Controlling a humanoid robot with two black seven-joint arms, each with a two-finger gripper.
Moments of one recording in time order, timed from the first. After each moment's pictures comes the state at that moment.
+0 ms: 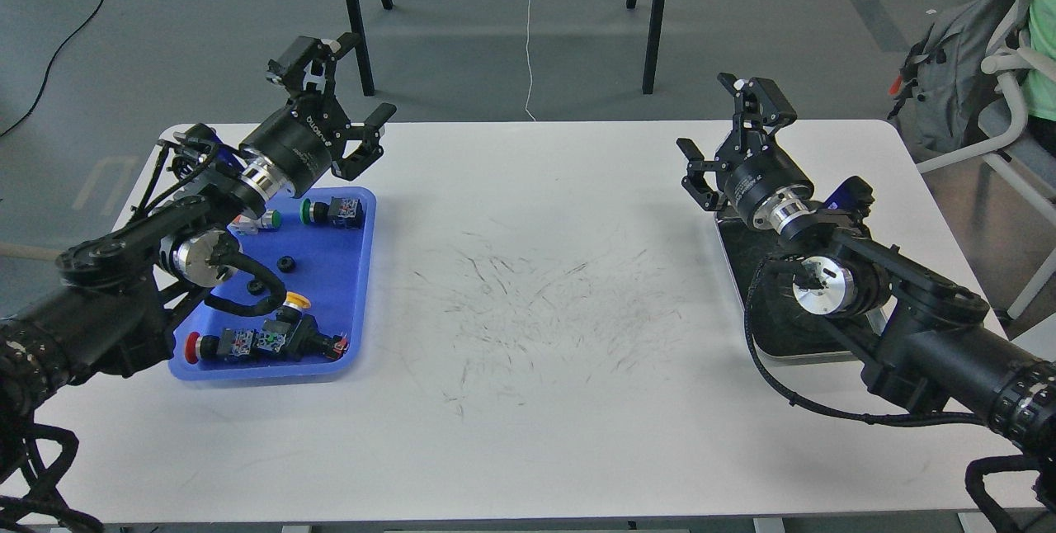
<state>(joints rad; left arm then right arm) -0.85 0.35 -0.43 -0.69 0.18 -0.43 -0.49 0.76 -0.28 0.48 0.81 -0.07 0.13 0.42</state>
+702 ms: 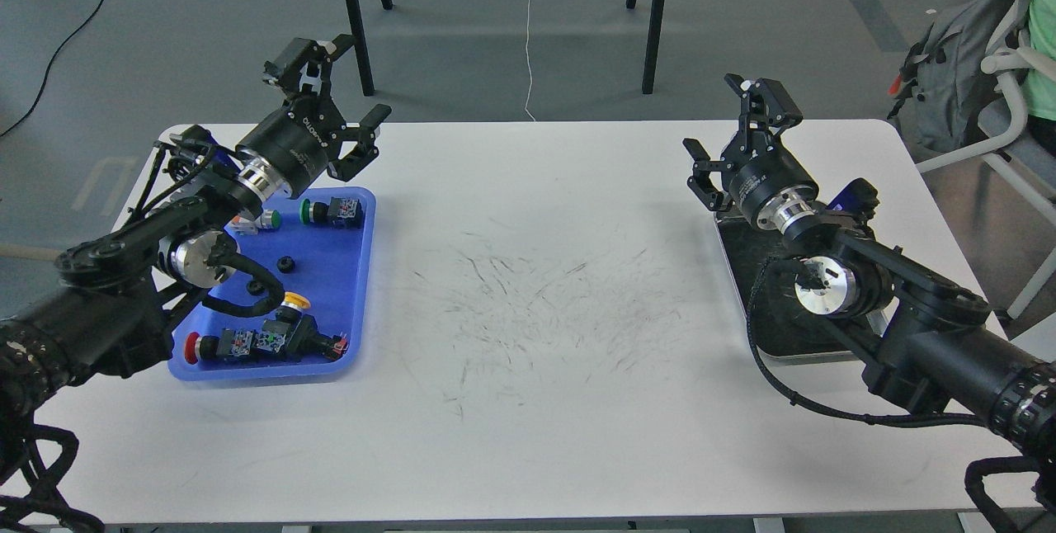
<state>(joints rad) -0.85 0.35 -0.43 -0.67 0.19 -0.43 -0.49 0.75 -0.28 0.50 0.80 -0.06 0.12 0.42</state>
